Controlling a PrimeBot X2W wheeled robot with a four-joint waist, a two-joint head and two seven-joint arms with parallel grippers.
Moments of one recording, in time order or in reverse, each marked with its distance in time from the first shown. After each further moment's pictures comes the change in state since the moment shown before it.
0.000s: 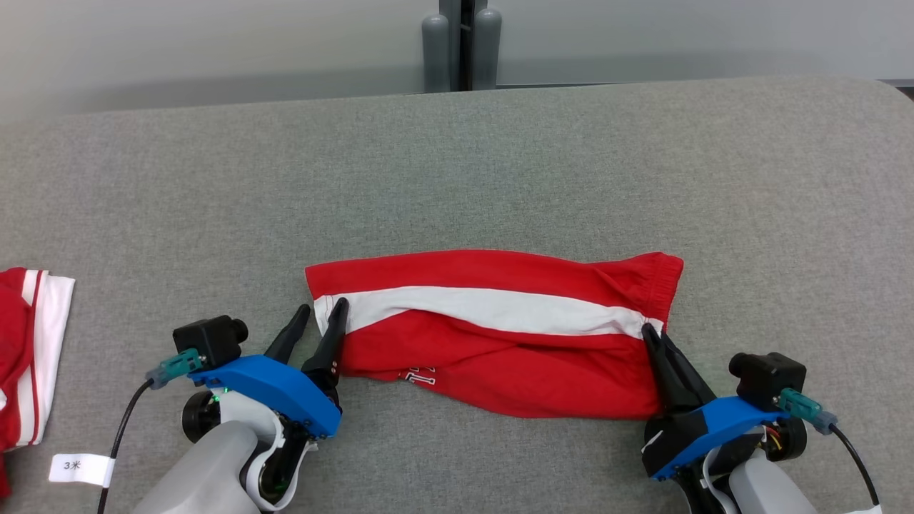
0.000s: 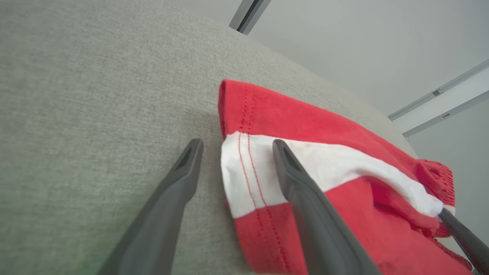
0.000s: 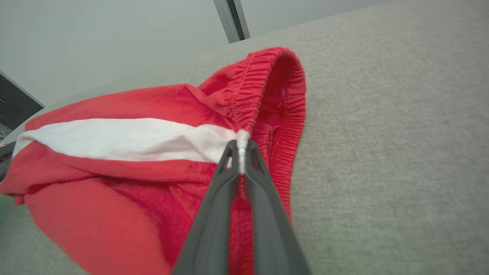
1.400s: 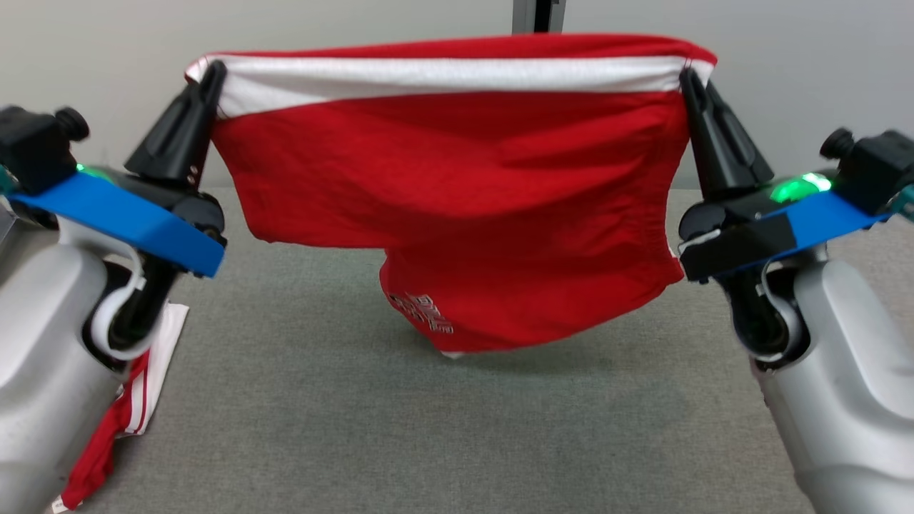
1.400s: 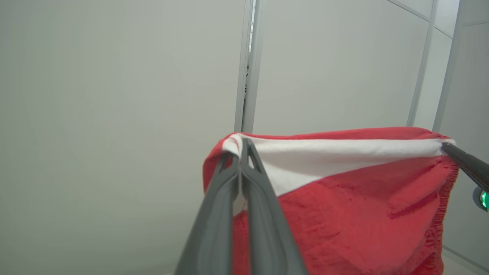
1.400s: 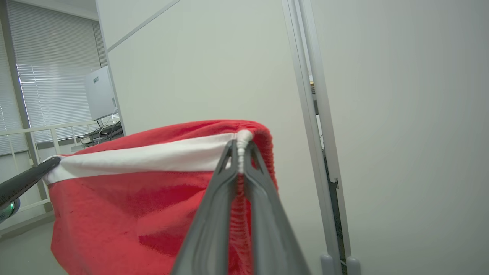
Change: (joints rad) left arm -0.280 0.303 0.060 -0.368 0.133 0.000 0.014; right arm -0.353 -0.123 0.060 -0.266 0.179 0.000 0.060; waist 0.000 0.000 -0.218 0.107
